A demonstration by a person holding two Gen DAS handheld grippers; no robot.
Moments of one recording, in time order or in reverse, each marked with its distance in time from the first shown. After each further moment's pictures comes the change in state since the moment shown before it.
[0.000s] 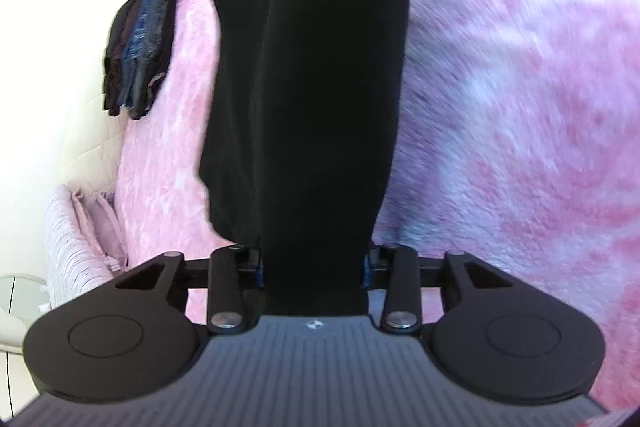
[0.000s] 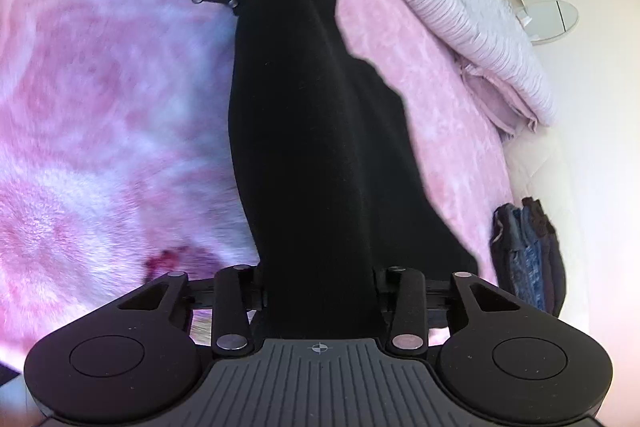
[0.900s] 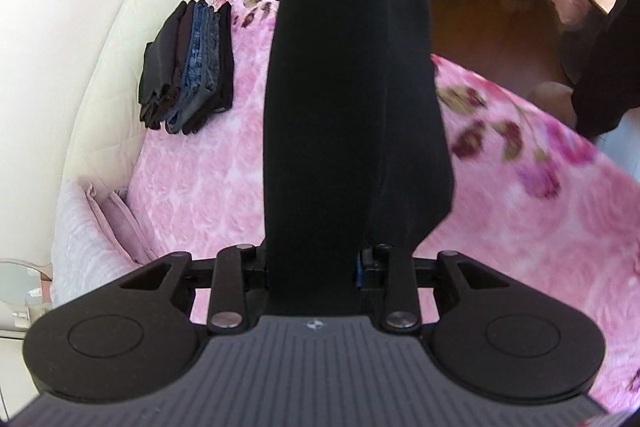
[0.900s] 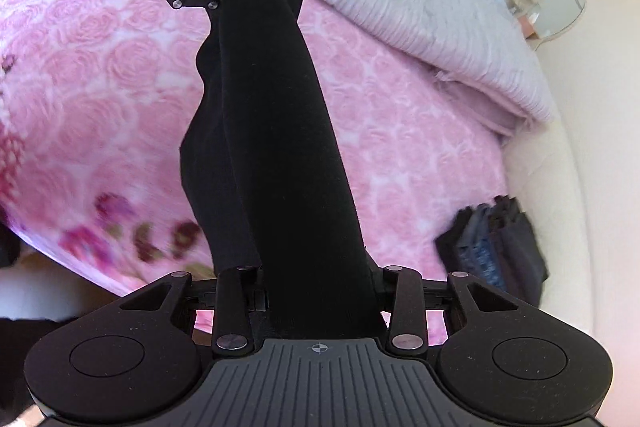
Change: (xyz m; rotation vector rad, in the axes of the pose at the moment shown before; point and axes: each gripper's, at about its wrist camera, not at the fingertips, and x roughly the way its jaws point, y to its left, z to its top) left arm -0.101 0.226 0.178 -0.094 0.097 -0.153; right arm -0.150 -0.275 -0.076 0.030 -0.096 0.227
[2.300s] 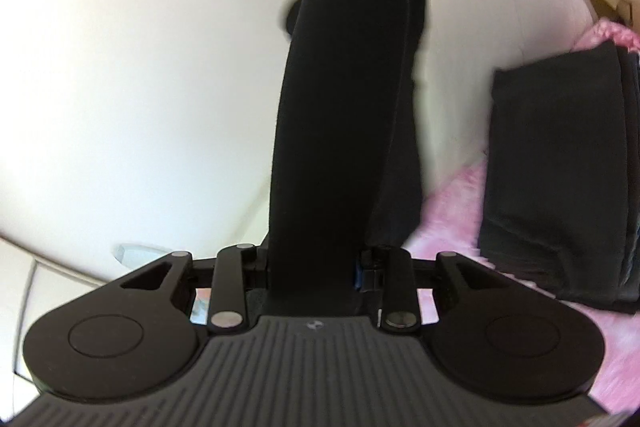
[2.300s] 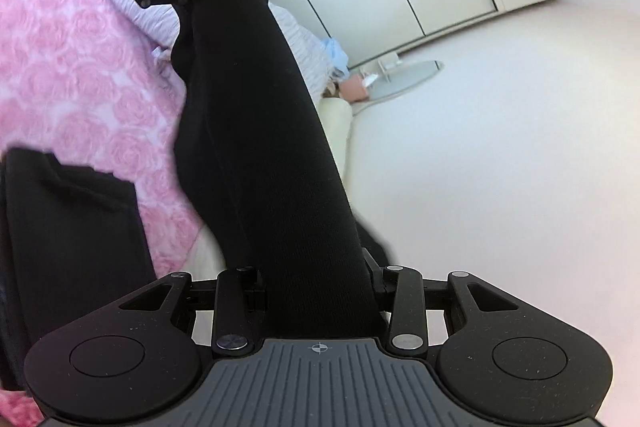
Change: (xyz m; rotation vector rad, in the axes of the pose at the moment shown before) left arm 0.347 0.458 0.185 -0.317 0.202 0.509; right arm 0.192 -0.660 -0.175 -0.269 -0.333 -0.419
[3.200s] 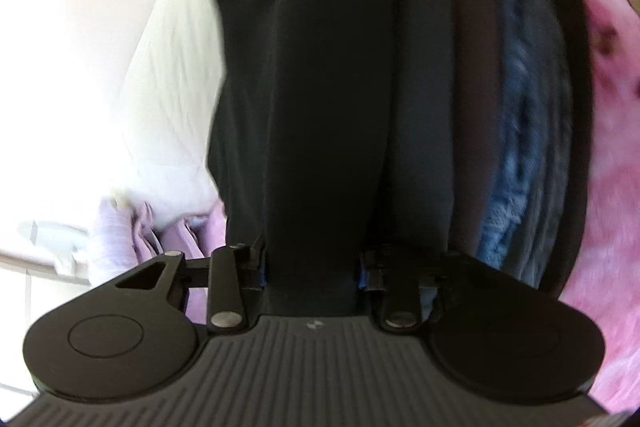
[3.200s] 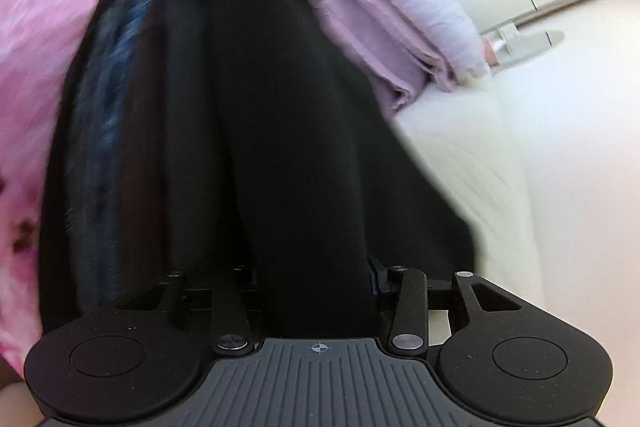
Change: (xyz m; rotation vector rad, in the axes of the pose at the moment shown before) left arm 0.037 -0.205 -0.055 0.086 0.106 -0.155; right arm 0.031 0.175 -0.172 -0.056 0.033 0.237
